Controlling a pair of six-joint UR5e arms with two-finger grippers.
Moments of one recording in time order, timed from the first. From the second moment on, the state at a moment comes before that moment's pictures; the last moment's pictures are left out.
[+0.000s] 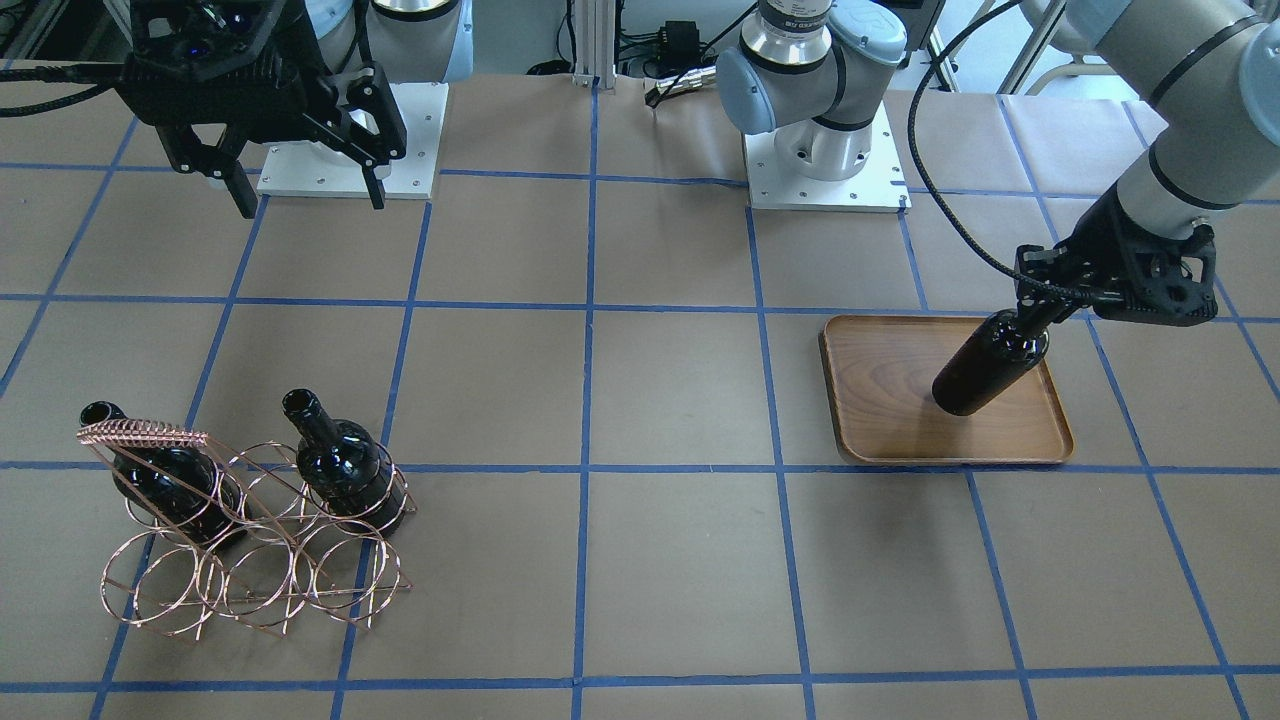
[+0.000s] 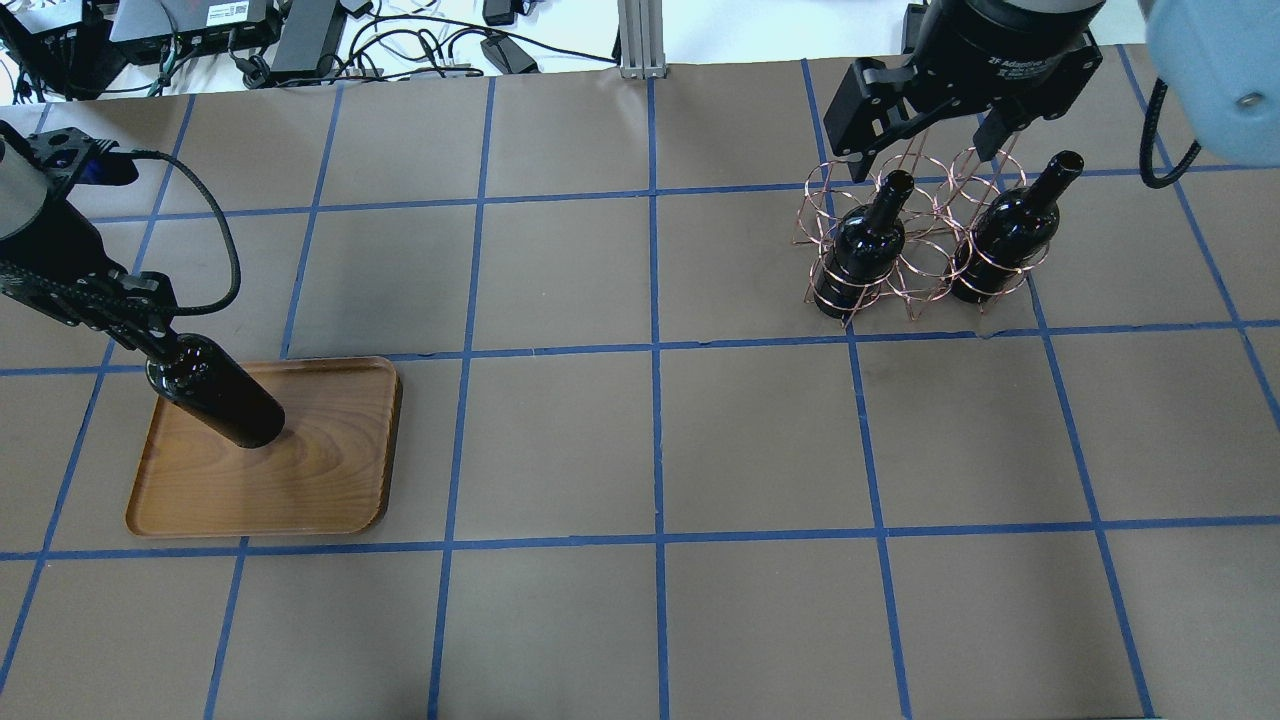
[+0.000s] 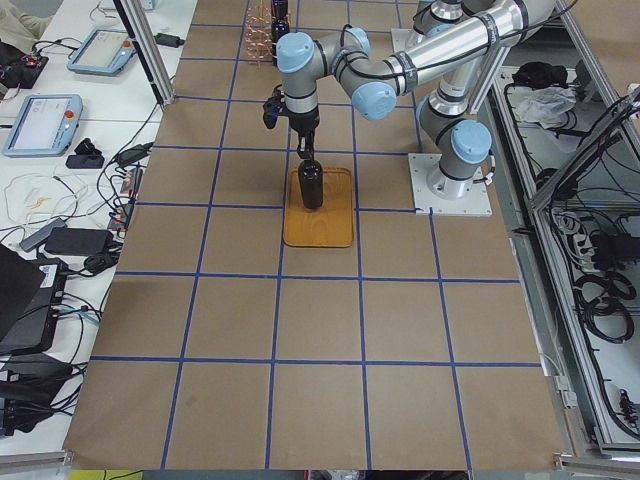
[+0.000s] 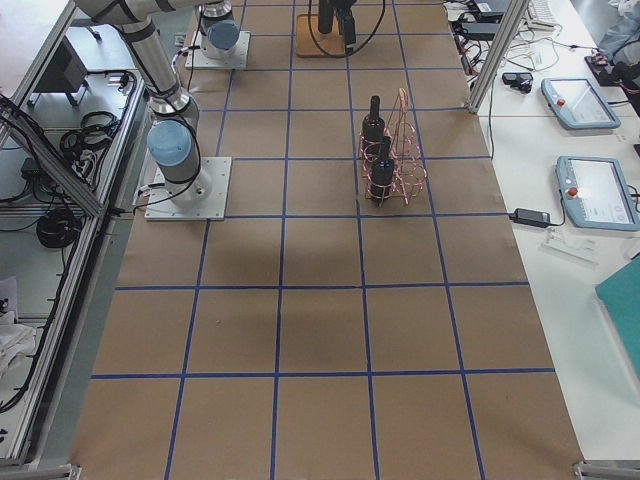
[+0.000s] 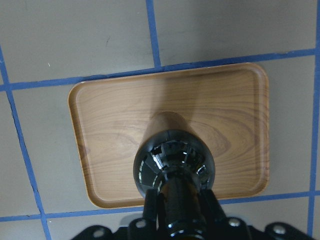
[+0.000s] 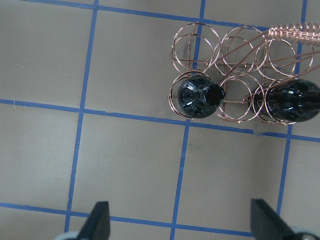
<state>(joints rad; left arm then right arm) -1.13 -1.57 -1.79 -1.41 1.64 0.53 1.65 -1.60 1.47 -1.58 -1.58 -0.05</state>
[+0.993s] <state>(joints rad) -1.13 -1.58 -1.79 -1.45 1.65 0.53 1.65 -1.62 1.48 -1.57 -1.57 -0.06</state>
